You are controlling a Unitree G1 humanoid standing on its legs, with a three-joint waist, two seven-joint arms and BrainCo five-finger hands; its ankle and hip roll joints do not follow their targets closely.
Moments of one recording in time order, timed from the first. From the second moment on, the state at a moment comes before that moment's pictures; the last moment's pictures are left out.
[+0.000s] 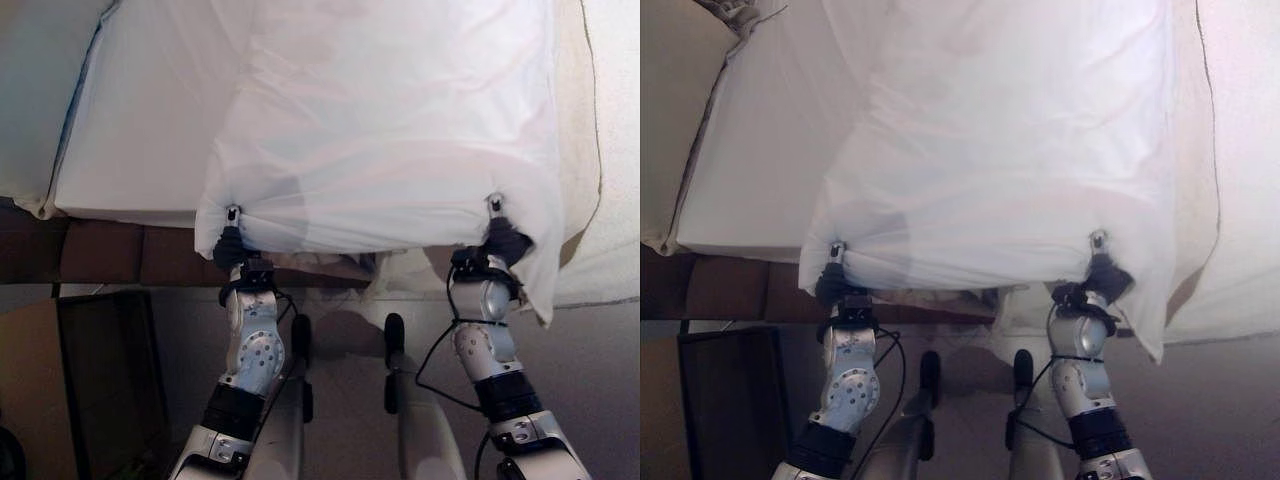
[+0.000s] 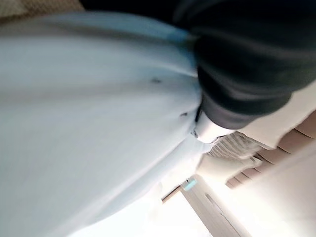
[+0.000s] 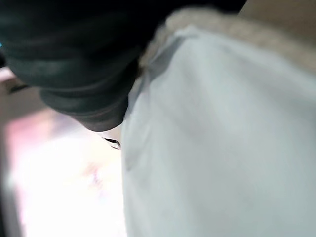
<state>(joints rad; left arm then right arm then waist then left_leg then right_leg) -0.30 0.06 -0.17 0.00 -1.01 -0.50 0.40 -0.34 -0.22 0.06 0.04 0.62 -0.46 -0.62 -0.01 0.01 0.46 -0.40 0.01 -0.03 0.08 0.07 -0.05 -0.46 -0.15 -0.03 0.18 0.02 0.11</state>
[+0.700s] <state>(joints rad) -0.40 0.04 -0.02 0.91 -0.94 -0.42 0.17 -0.34 -0.21 0.12 0.95 0.77 -0.38 -0.14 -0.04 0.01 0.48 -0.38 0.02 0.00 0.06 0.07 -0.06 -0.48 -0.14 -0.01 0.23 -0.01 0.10</state>
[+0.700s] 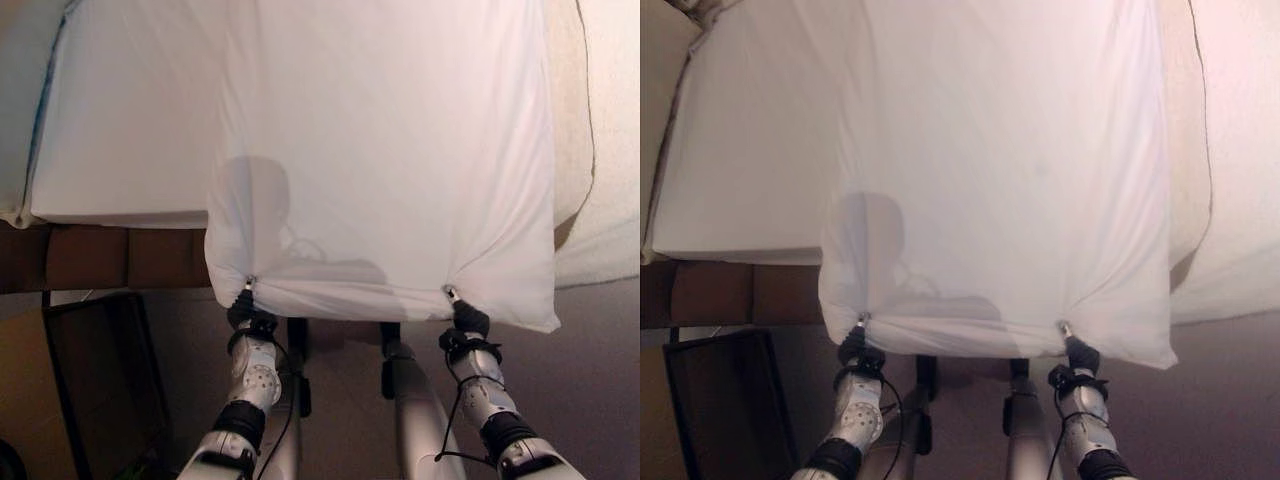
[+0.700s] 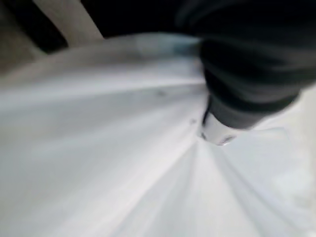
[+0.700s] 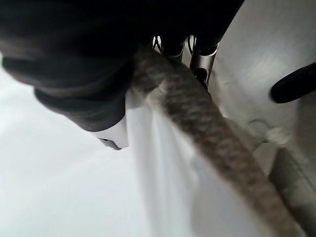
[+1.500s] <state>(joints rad) -0.05 0.10 0.02 1.14 -0.80 -0.36 0.20 -0.16 -0.23 0.09 1.15 0.74 -0.29 -0.16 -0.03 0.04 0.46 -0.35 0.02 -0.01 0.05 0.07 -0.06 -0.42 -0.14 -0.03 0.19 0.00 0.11</state>
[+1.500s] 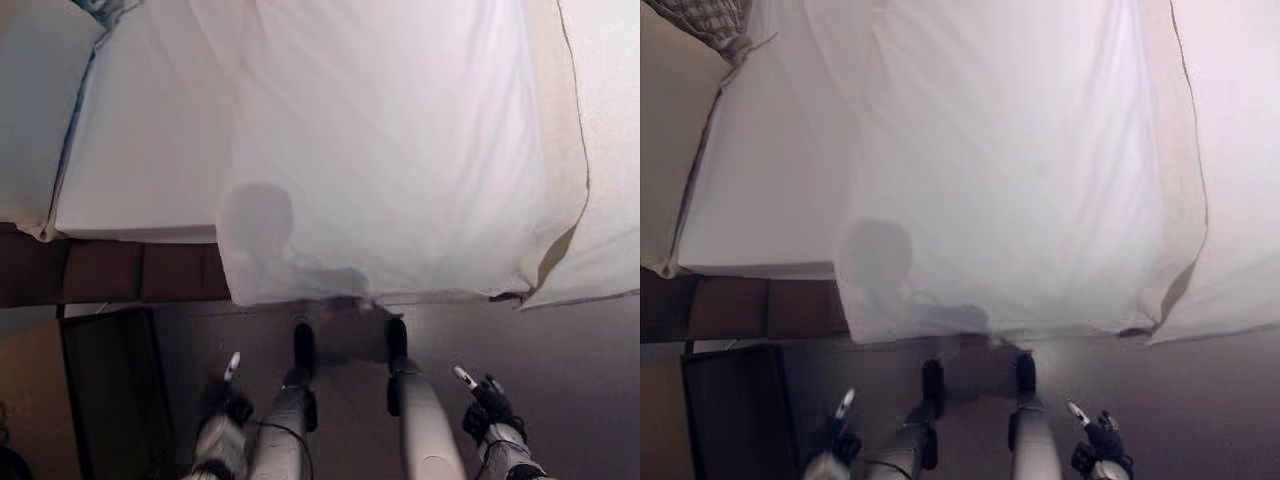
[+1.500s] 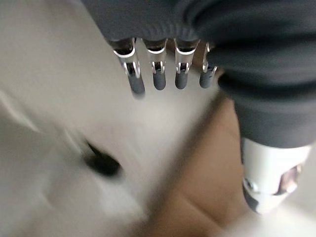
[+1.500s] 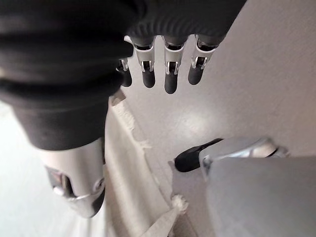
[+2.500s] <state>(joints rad) -0.66 0.42 -0.59 0.62 -0.67 -0.35 -0.20 -0.55 -0.46 0.41 0.68 0.73 -0.29 0.08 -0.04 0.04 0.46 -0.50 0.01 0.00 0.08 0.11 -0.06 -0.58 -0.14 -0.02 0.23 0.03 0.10</state>
